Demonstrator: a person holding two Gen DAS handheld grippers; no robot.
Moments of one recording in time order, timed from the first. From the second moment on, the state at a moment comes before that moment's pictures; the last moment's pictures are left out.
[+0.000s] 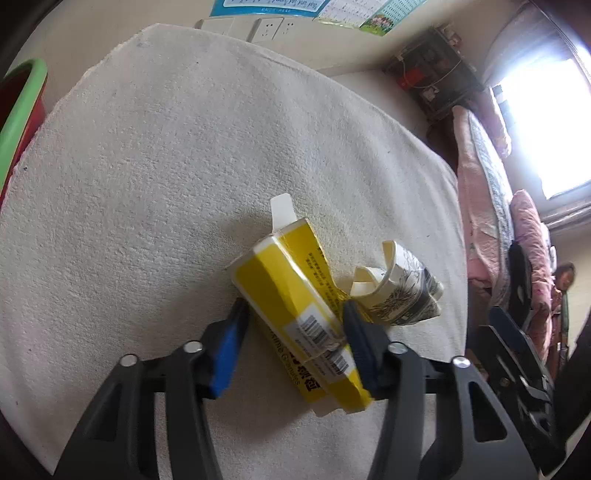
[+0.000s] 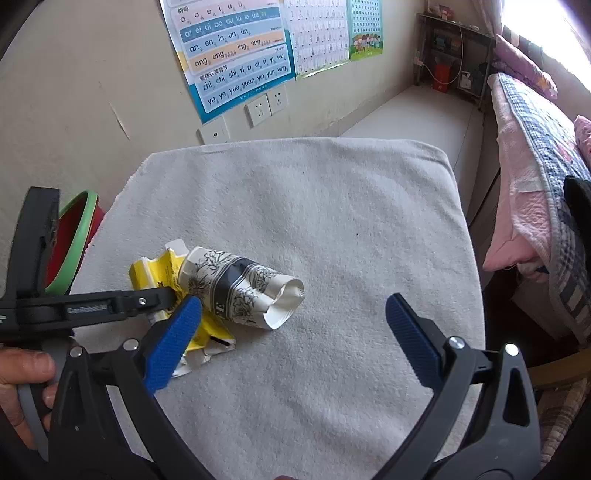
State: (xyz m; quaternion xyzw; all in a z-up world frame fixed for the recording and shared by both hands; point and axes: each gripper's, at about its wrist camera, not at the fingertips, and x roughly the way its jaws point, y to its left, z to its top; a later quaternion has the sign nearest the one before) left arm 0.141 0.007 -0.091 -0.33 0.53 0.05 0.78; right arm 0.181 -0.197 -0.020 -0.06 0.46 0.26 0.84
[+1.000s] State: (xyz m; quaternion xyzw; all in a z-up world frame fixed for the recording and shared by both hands) left arm 0.096 0.048 -0.045 -0.26 0.51 0.05 0.82; right arm 0.185 -0.110 -0.075 -0.25 0.47 0.30 0.79
